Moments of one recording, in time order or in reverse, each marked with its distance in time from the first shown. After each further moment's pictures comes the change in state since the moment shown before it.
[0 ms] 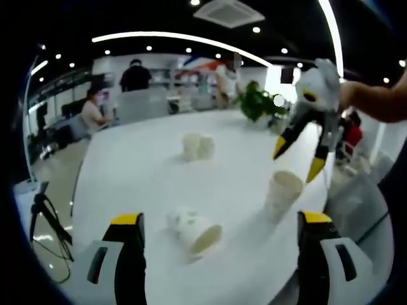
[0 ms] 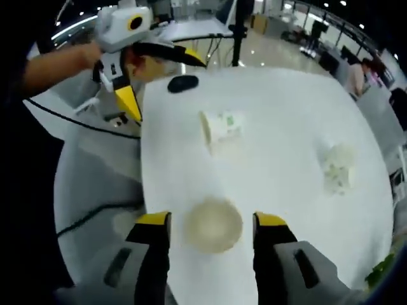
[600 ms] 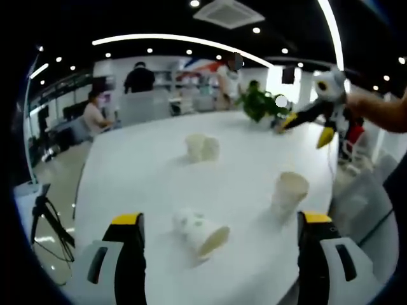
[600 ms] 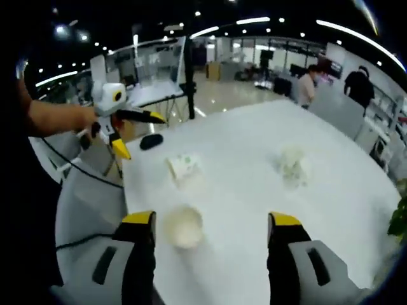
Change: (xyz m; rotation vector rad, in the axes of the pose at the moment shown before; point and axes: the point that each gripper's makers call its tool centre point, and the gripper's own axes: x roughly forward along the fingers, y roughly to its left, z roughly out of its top) left arm 0.002 0.012 -0.003 0.008 -0.009 0.015; right arm -0.060 -0.043 -0.027 0.226 -0.404 -0.192
